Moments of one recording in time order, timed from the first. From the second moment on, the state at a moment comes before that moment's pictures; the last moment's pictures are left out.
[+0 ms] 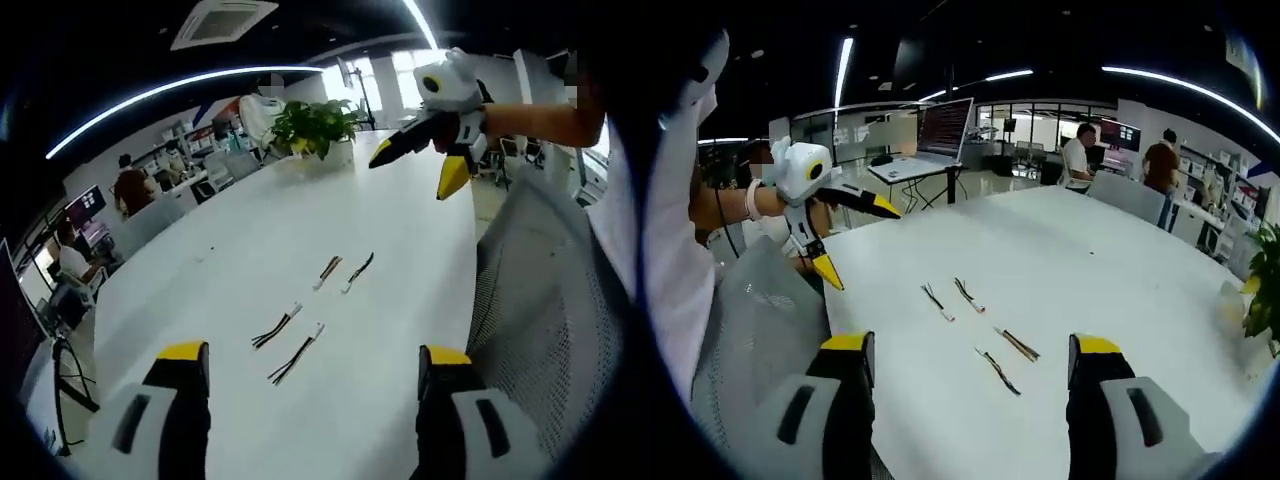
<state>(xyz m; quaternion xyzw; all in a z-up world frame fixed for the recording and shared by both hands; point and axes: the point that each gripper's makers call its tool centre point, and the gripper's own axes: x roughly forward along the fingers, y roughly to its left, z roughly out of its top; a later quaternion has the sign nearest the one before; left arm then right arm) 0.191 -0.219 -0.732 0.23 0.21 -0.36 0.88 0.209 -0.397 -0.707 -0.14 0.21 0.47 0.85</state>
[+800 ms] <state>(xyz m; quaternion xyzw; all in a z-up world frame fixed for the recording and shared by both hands) 0.221 -0.223 -0.711 0.17 0.18 -0.40 0.88 0.228 -0.412 -0.726 -0.12 0.22 0.46 0.85</state>
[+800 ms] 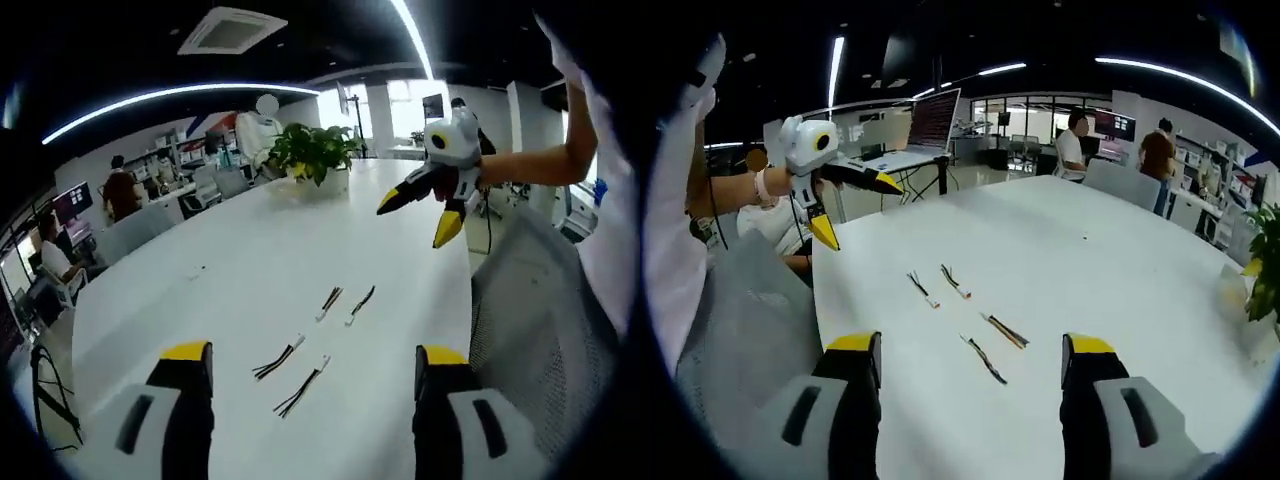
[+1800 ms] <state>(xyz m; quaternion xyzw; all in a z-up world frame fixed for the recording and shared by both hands) 0.250 -0.224 -0.712 0.14 0.15 -0.43 0.88 0.243 -0.403 -0.737 -0.10 0.22 0.48 0.84</state>
